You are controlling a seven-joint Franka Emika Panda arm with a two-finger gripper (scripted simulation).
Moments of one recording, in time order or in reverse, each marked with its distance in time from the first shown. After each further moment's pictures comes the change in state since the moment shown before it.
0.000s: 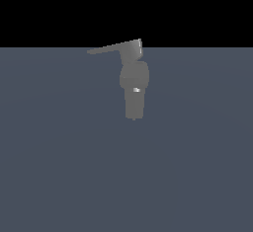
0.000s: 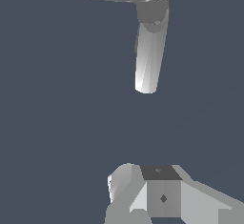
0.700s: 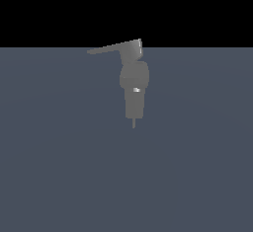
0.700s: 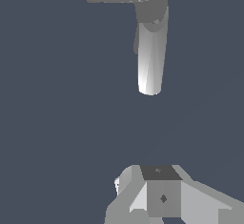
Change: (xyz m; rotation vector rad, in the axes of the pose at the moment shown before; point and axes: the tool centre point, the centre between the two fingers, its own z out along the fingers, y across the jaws) arm 0.008 -0.014 0.007 -0.005 -0.006 0.070
